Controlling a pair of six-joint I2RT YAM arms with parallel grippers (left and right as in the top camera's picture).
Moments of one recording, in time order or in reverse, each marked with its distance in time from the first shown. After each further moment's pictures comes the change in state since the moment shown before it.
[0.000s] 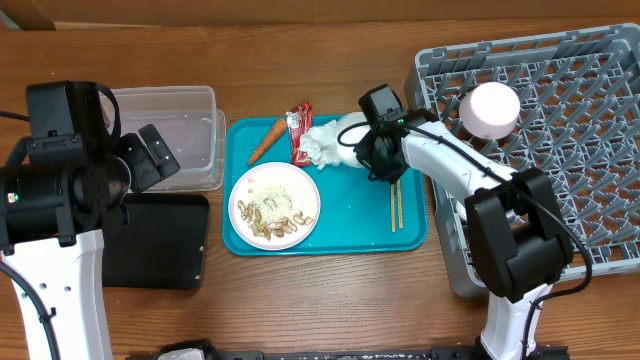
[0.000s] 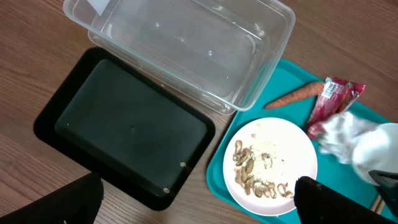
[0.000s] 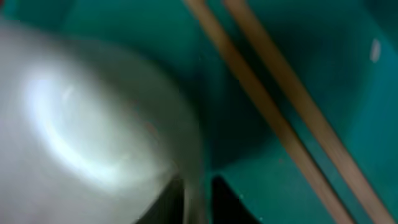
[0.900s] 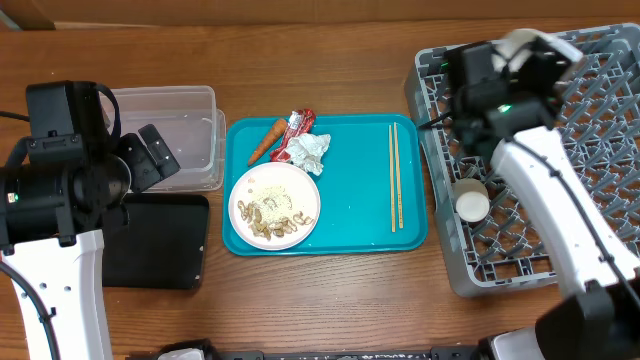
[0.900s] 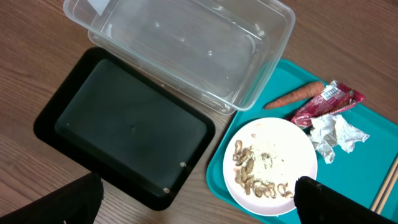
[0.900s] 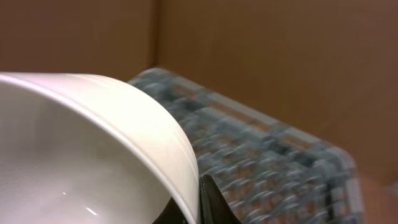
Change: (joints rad) left arm 0.000 0.000 0.000 0.000 0.000 0.000; right arm -0.200 -0.399 0.071 -0.200 1.274 -0.361
